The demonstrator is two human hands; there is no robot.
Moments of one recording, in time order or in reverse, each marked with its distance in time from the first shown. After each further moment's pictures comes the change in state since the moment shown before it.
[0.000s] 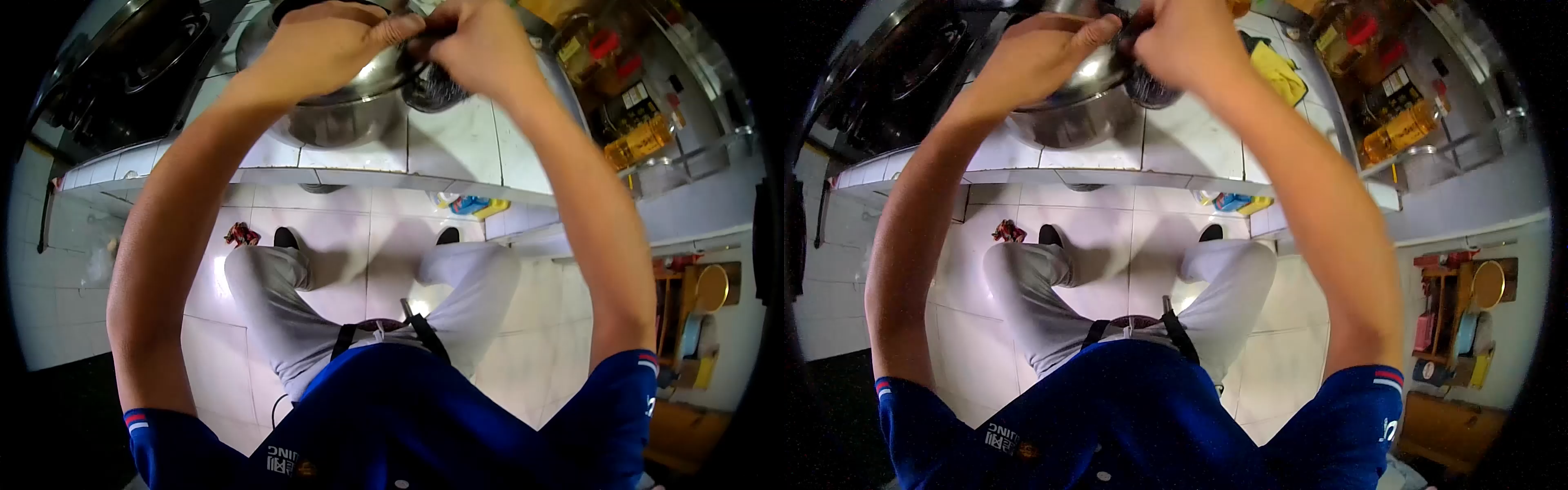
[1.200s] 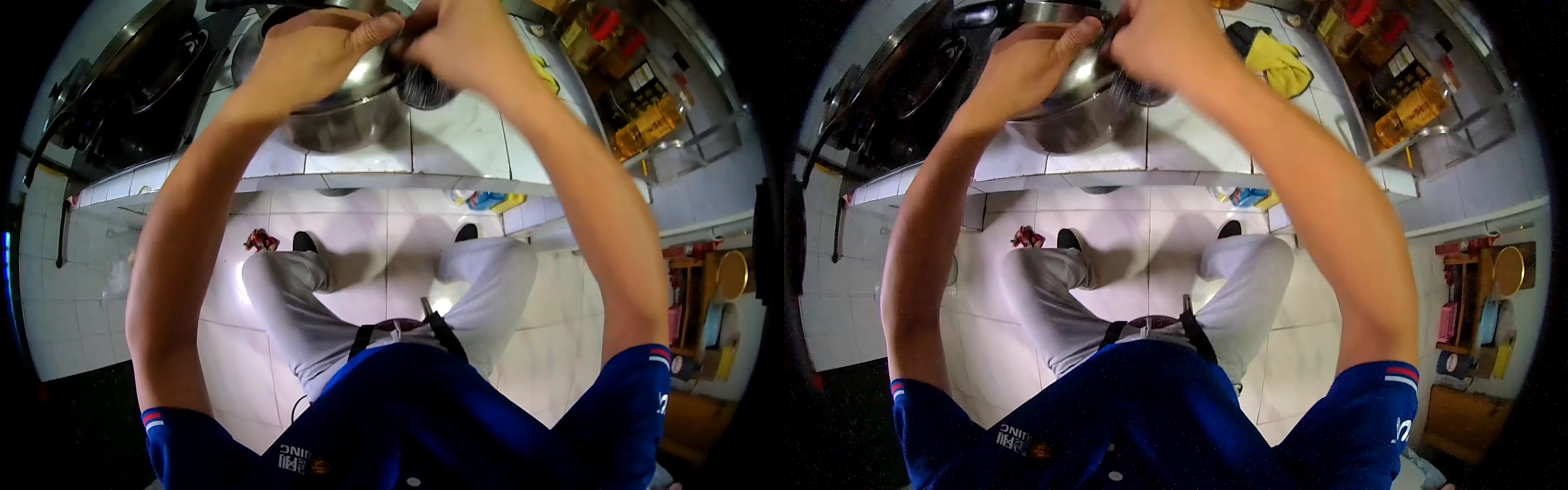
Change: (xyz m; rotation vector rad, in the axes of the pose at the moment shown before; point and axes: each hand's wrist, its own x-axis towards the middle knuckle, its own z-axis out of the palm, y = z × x) left_hand 0.000 0.013 0.002 -0.160 -0.098 -0.504; right_hand -0.009 -0.014 -0.007 -0.064 0.008 -0.028
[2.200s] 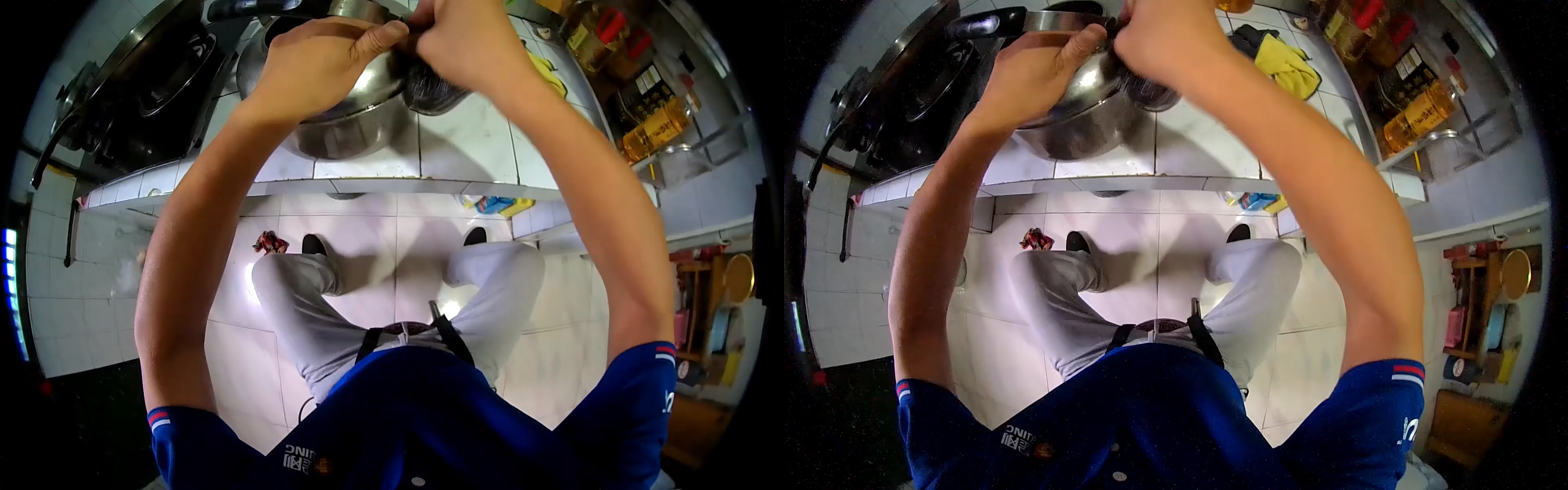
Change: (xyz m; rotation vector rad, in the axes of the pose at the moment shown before) left_hand -0.001 0.011 -0.010 -0.058 0.040 -0.001; right_hand 0.013 0.007 0.011 0.146 0.042 0.014
